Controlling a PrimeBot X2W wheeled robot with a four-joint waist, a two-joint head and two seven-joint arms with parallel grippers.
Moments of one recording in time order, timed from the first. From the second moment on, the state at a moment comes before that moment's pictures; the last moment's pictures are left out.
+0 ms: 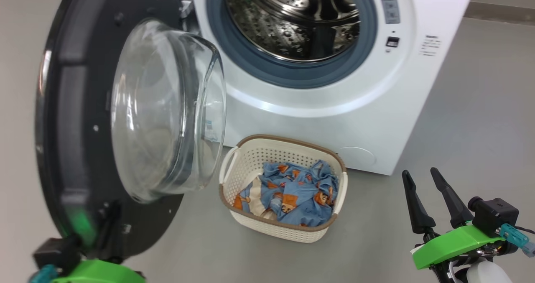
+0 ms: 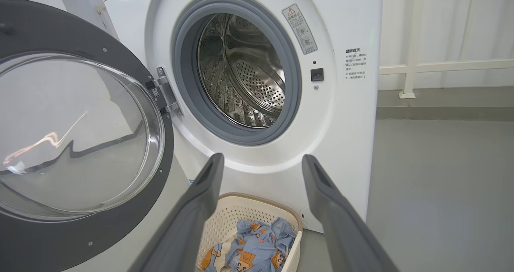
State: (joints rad) left arm -0.05 0.18 -0.14 0.16 -0.48 0.07 -0.21; right arm -0.14 -0.13 0.02 0.26 0.35 0.13 -0.25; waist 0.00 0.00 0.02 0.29
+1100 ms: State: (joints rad) left arm -0.46 0.41 -0.04 0.68 -0.53 0.00 -0.15; right arm -0.22 -0.14 0.00 0.25 0.33 0.13 -0.25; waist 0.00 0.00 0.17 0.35
